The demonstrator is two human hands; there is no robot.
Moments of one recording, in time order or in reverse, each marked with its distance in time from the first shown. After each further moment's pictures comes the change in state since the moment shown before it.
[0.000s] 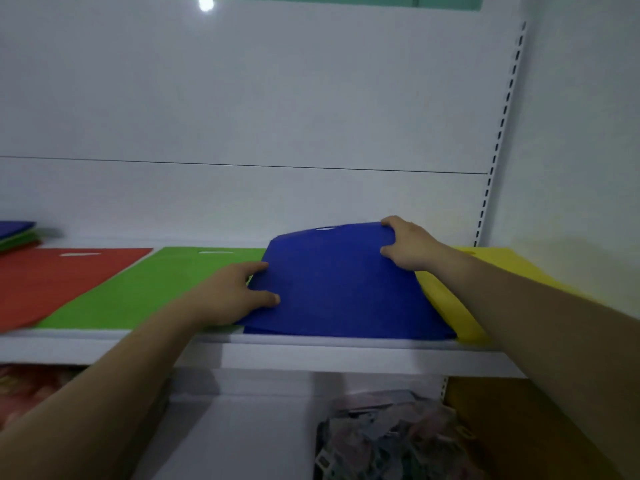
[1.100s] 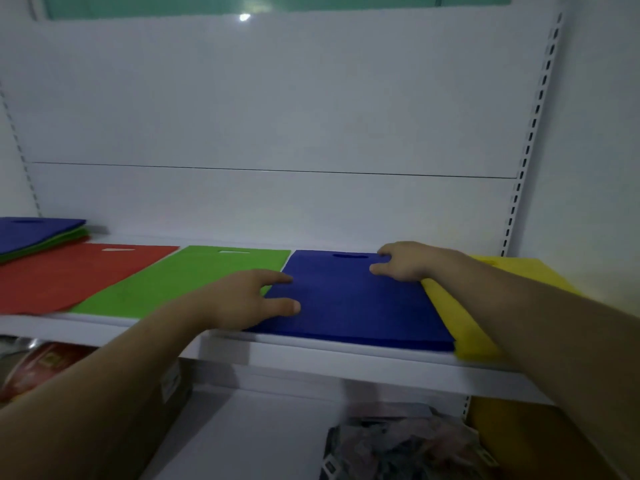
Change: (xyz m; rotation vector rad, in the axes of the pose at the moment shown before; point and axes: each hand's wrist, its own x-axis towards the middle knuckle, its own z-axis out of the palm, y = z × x) left_hand -0.017 0.030 0.003 0.214 -0.109 0.005; right_hand 0.016 0.003 0.006 -0.350 -0.337 -0.101
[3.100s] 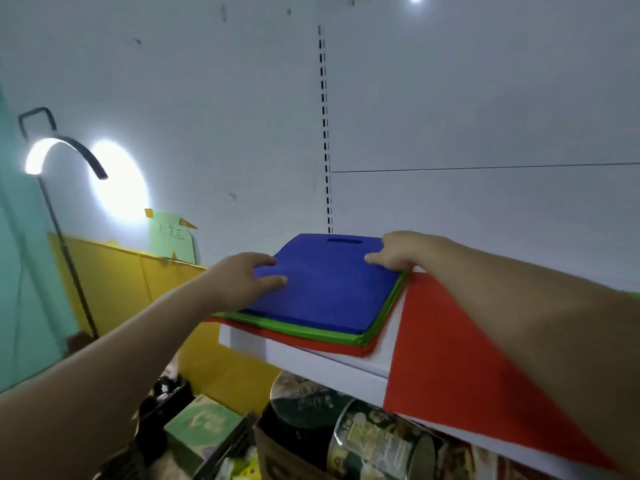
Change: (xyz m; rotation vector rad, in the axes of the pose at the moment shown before) left_hand -0.113 -0.593 -0.280 0.063 0.336 -0.460; right_hand 0.268 -0.682 0.048 -0.018 0.029 -0.233
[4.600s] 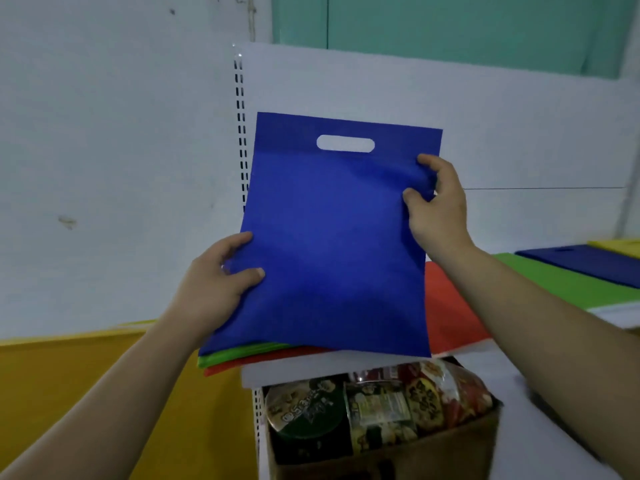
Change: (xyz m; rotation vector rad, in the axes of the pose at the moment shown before) left_hand 0.043 -0.068 -0.029 -1.048 -0.107 0.477; right_hand -0.152 -0.087 -0.047 0.684 1.300 0.180
